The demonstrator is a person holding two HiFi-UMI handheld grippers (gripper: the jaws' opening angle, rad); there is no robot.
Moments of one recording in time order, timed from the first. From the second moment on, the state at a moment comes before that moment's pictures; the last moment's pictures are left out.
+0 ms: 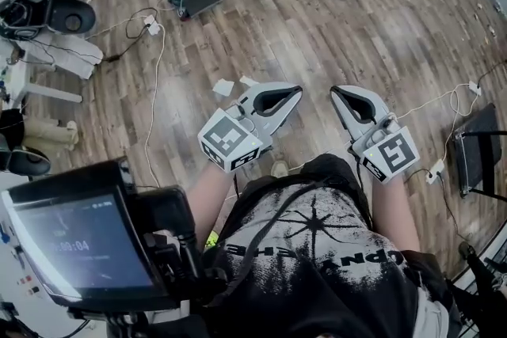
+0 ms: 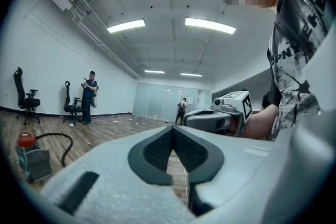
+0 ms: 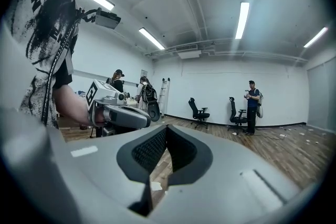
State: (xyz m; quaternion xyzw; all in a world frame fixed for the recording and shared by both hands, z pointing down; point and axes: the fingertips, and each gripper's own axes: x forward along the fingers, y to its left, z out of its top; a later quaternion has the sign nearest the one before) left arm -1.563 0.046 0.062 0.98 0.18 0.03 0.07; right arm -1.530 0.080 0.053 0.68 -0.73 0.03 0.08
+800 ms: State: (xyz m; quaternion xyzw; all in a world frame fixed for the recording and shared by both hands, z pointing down) left arm -1.354 -0.026 0.060 0.99 0.12 0.04 0.07; right arm -1.315 -0.001 0.044 0.63 -0.77 0.02 0.07
